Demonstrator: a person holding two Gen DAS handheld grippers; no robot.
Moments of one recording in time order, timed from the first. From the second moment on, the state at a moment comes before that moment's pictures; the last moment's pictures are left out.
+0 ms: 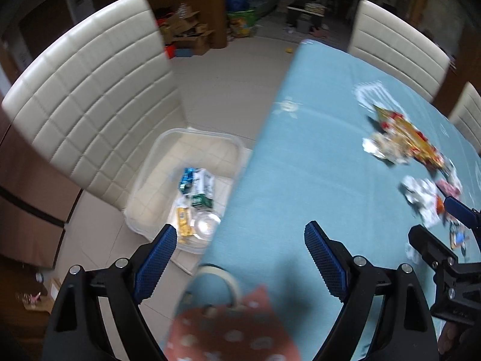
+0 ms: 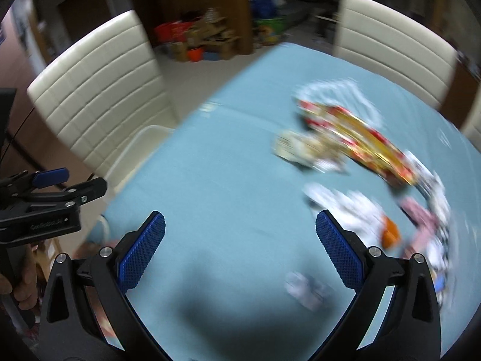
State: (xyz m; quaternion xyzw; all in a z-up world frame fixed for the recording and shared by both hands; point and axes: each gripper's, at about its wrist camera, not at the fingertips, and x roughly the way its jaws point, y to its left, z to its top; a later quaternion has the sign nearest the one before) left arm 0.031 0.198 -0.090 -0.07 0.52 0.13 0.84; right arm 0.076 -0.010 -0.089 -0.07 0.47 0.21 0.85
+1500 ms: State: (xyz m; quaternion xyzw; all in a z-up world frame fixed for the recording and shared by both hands) left arm 0.155 -0.048 -0.150 0.07 0.56 -0.08 0.82; right arm 0.120 -0.236 -0.155 0.01 0.52 0.04 0.85
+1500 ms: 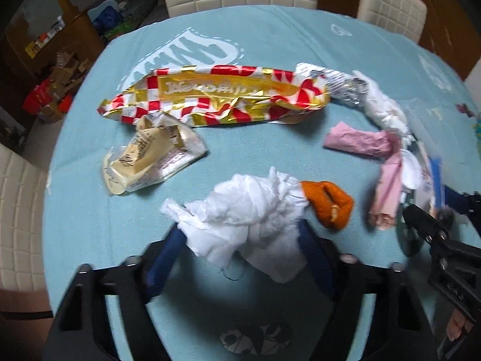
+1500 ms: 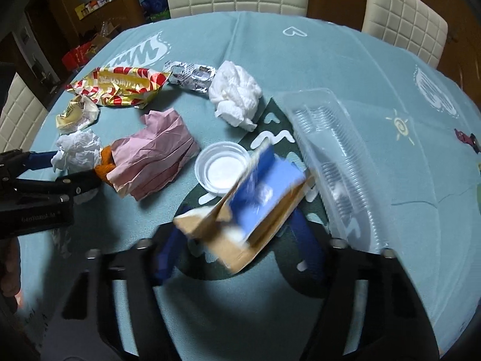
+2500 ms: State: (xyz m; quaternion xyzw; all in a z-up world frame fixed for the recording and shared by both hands) left arm 0.046 -0.005 -0.114 0.04 0.55 -0.11 0.83; right arm 0.026 -0.172 -0.108 -0.01 0.49 0.13 0.86
